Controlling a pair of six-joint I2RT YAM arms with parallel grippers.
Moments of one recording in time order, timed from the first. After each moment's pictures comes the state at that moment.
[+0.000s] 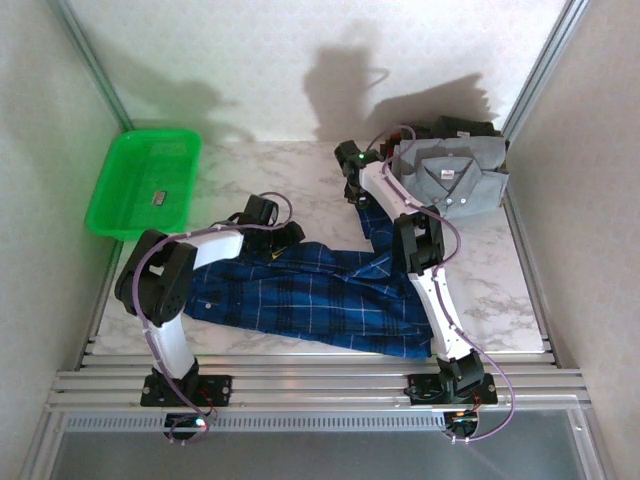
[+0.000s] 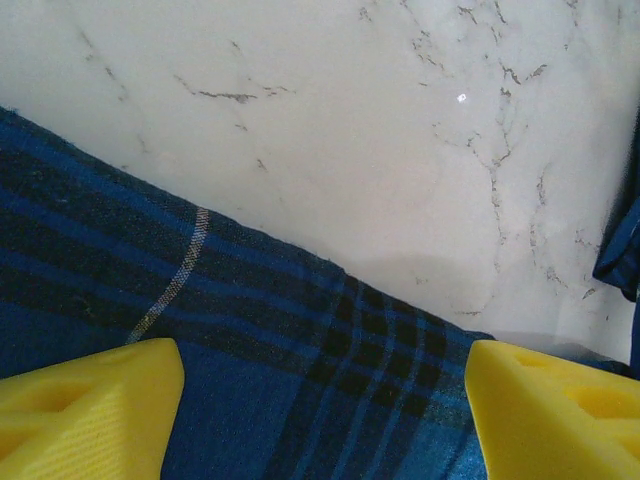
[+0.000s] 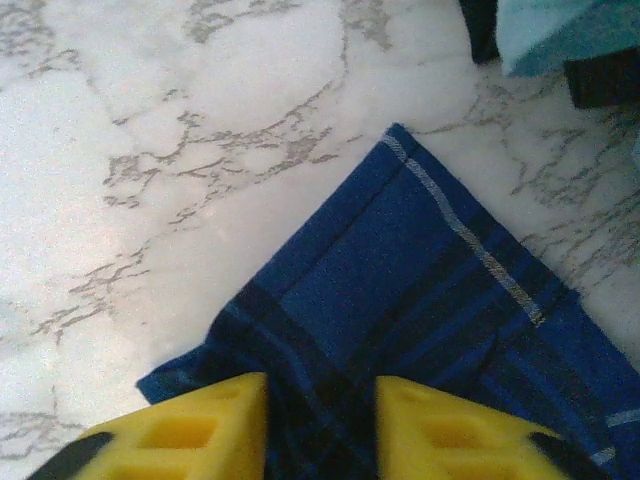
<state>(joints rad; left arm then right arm) -0.38 1.83 1.03 -0.15 0.28 -0.89 0.45 2.64 2.46 -1.17 0.31 0.73</state>
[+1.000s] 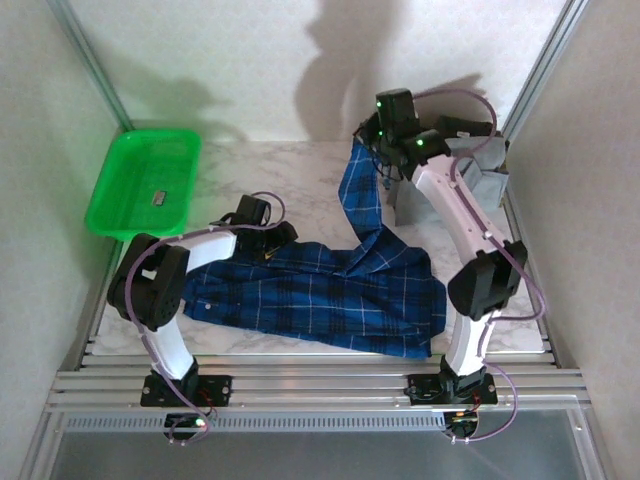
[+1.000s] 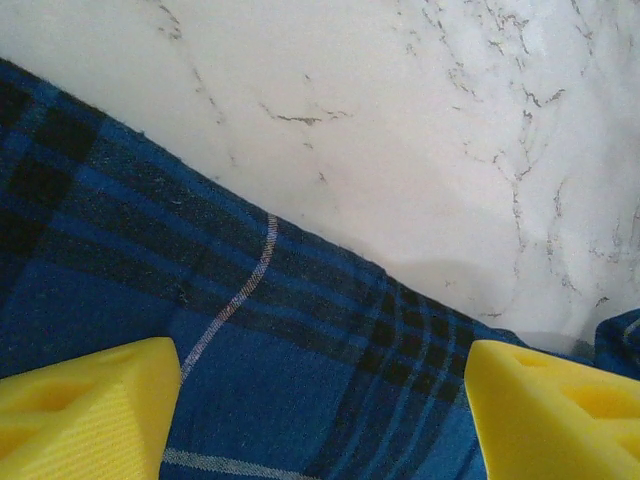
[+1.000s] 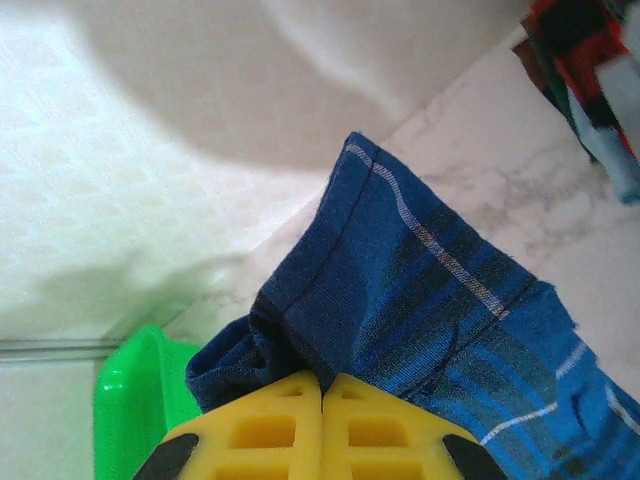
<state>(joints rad) -0.35 1.79 1.00 -0.17 0.26 -0.86 0.46 1.83 1.95 -0.72 0.08 1.03</state>
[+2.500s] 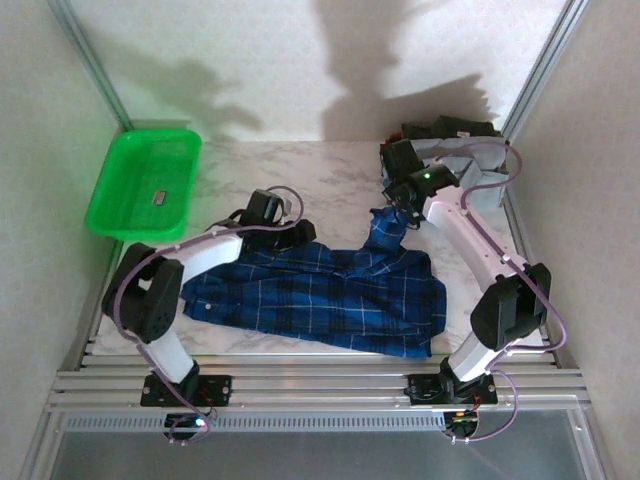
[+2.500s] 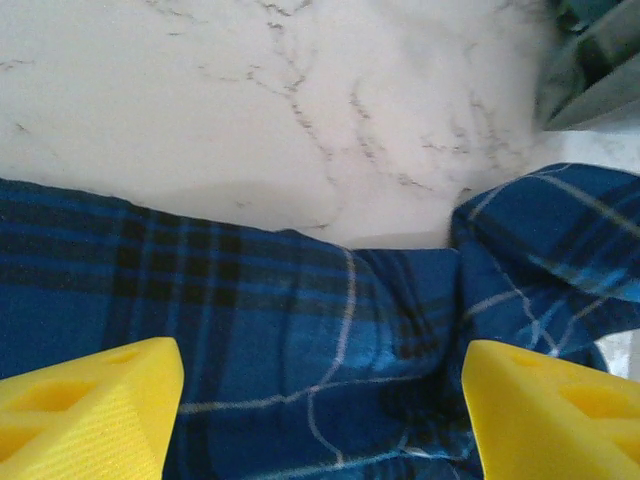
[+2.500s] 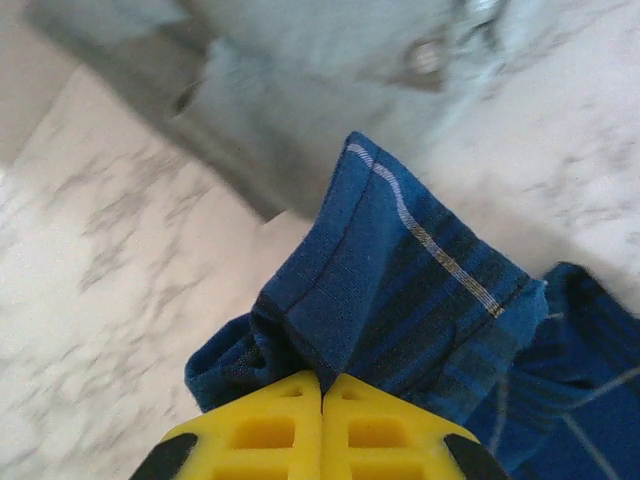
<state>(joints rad) -0.45 1.69 1.02 -0.17 0.33 -0.77 0.46 1.63 1.58 -0.99 0.34 1.18</state>
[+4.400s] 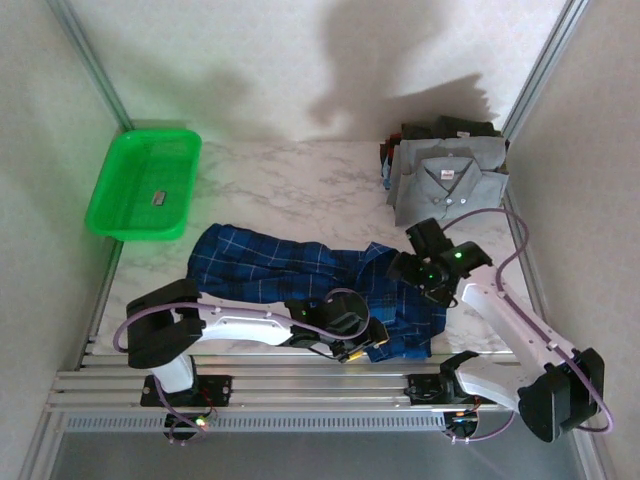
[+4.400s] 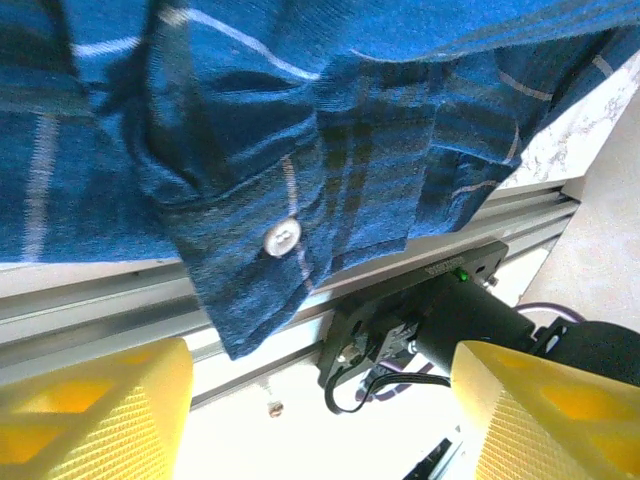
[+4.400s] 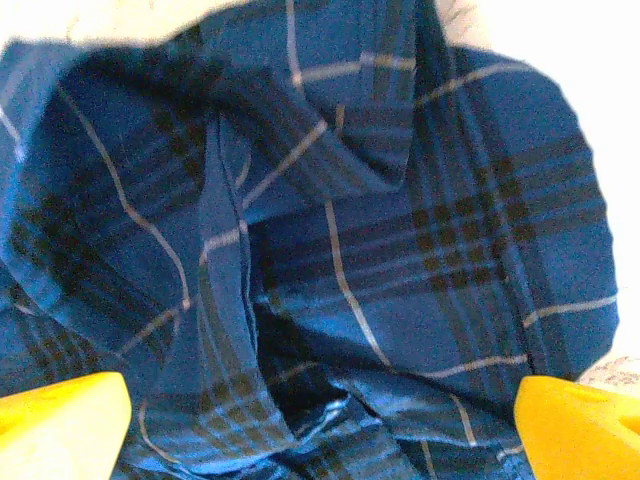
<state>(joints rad) -1.25 1.70 0.95 -0.08 0.19 -1.62 0.44 1.09 0.92 -1.05 0.06 0.89</state>
